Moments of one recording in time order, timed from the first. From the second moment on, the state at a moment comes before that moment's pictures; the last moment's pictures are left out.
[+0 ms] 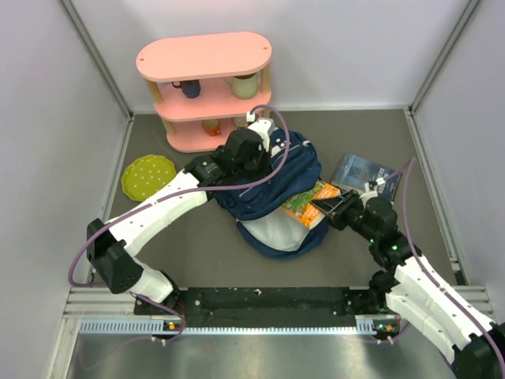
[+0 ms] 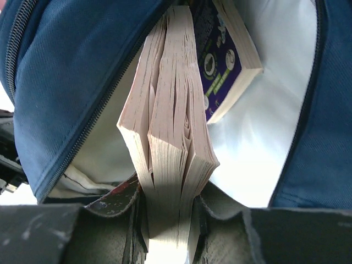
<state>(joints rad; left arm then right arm) -0.79 1.48 1.44 -0.54 -0.07 -0.40 0.44 0.63 0.36 -0.04 -0.18 1.31</state>
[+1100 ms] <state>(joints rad) -0.78 1.48 1.44 -0.53 -0.04 -0.42 0.78 1.32 0.48 0.46 0.41 1.46</state>
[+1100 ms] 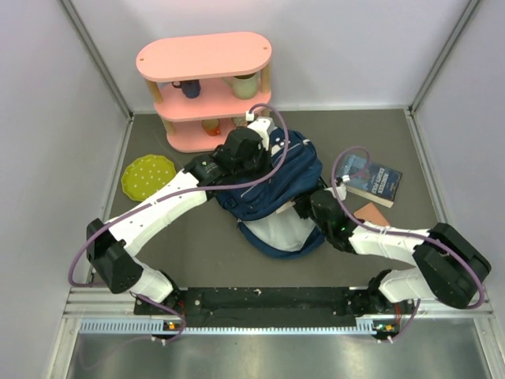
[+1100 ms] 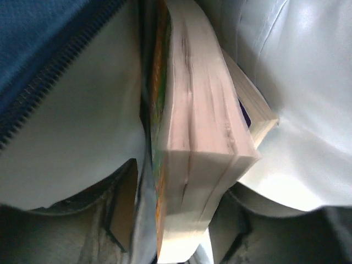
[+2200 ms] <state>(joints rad) -0.77 1.48 1.40 -0.49 0.00 -0.45 0.78 1.25 0.44 0.28 0.26 1.35</state>
